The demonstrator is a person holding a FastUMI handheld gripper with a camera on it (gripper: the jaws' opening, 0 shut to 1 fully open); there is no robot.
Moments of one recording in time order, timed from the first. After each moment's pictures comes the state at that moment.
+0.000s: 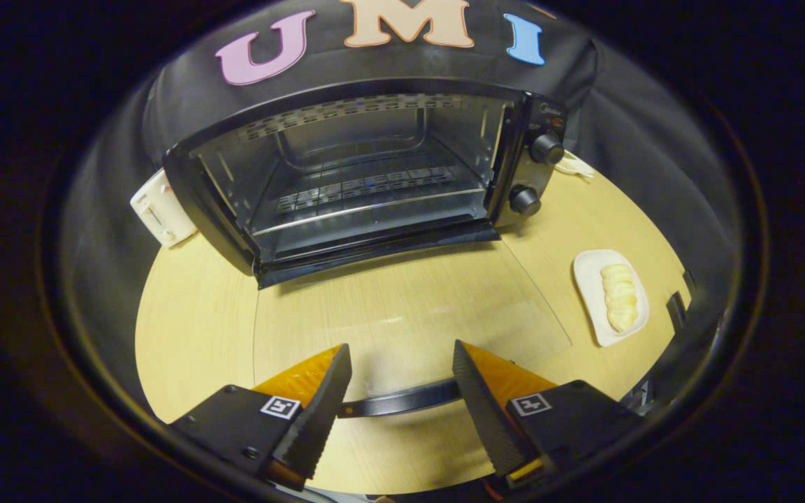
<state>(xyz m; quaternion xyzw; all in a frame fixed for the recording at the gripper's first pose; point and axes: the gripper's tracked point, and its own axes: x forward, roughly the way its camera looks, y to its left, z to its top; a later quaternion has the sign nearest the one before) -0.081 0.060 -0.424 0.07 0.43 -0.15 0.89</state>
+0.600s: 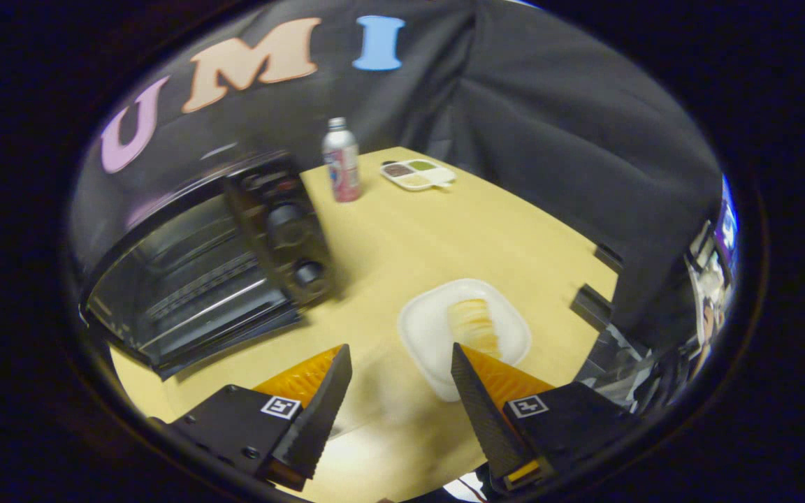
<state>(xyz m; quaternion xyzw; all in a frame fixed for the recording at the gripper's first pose) -0.113 -0.150 -0.391 0.13 0.35 -0.38 0.85</state>
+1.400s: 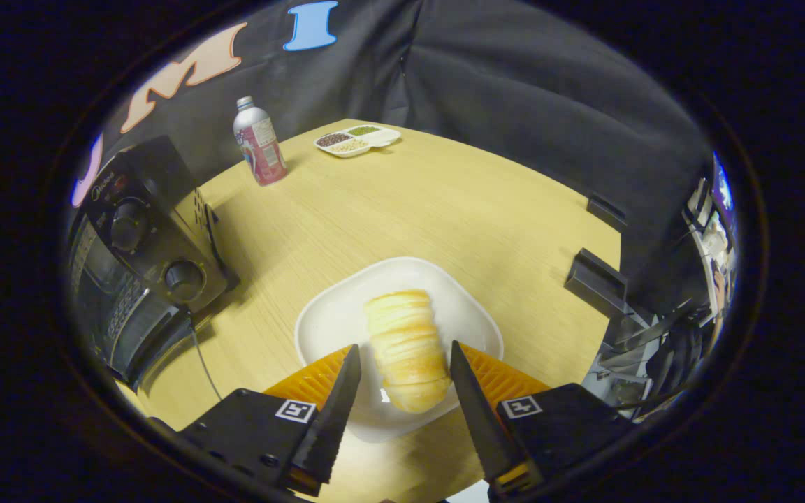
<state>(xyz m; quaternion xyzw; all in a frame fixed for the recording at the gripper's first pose) -0.128 -0.210 -0.470 0.18 0.39 -0.39 0.81</state>
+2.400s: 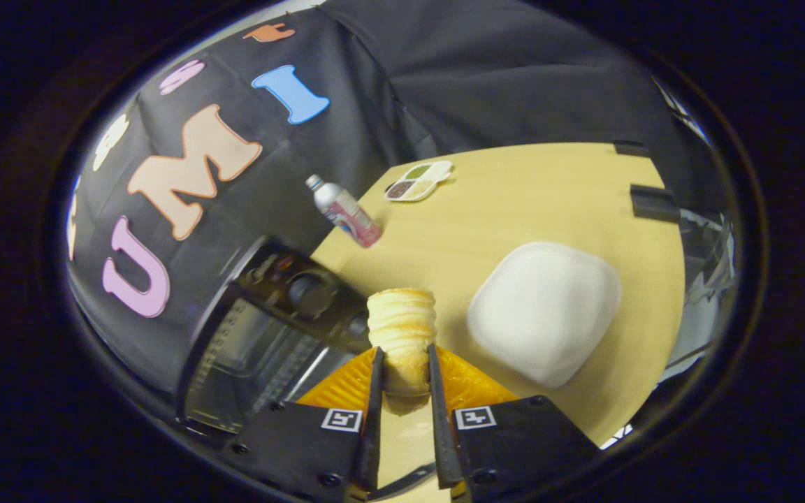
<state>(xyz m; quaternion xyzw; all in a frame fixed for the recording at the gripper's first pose) -0.037 -0.068 -0.391 0.40 0.20 -0.31 0.84</state>
